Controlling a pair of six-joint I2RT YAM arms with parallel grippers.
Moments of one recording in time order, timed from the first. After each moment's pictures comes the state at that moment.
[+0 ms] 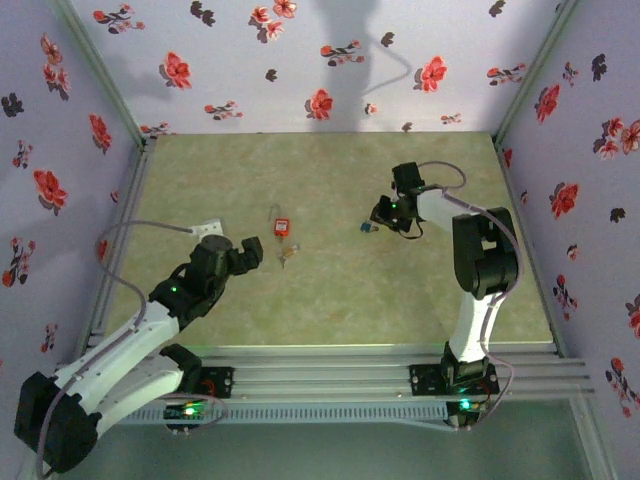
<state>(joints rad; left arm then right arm) -0.61 0.86 0.56 -0.31 -0.39 -0.62 0.26 1.93 1.26 -0.46 -0.27 0.60</state>
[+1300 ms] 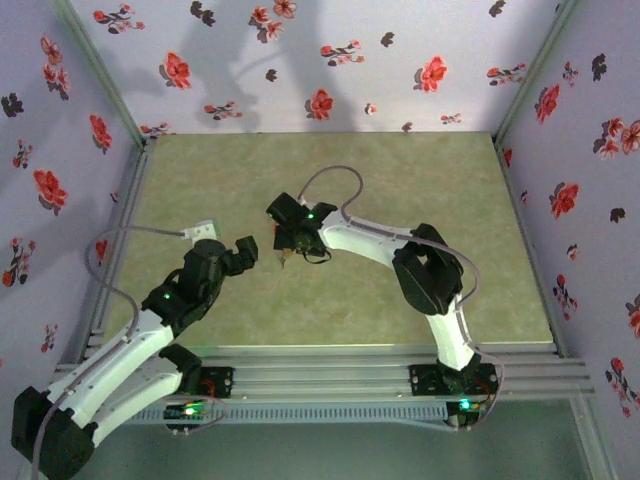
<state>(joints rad) -0.61 0.78 0.54 -0.31 -0.42 -0.62 0.93 2.08 1.65 -0.72 0.17 0.96</state>
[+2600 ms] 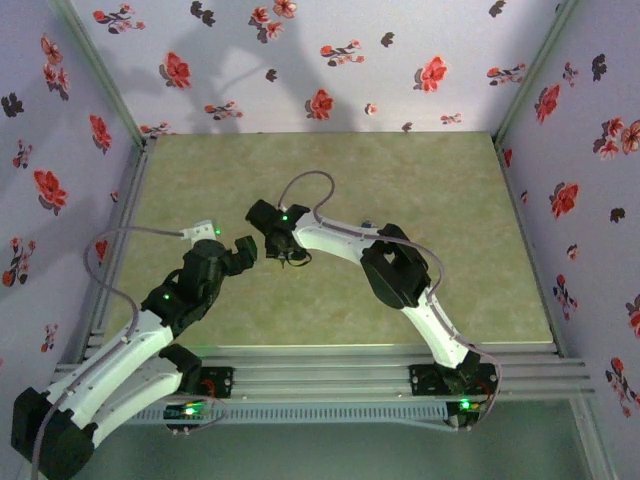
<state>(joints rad) -0.61 0.78 0.54 -0.31 -0.43 -0.62 0.97 2.31 1.90 -0.85 0.16 0.95</state>
